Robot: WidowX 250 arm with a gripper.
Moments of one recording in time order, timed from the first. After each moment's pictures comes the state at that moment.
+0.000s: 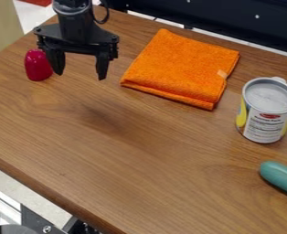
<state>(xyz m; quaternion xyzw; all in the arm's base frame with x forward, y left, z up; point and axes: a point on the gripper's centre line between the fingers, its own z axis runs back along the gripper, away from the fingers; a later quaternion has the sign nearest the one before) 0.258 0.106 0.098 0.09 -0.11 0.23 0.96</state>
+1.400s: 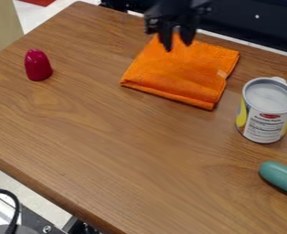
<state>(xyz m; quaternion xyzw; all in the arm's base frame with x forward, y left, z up) 0.384 0.013 0.091 0.02 -0.11 0.48 0.87</state>
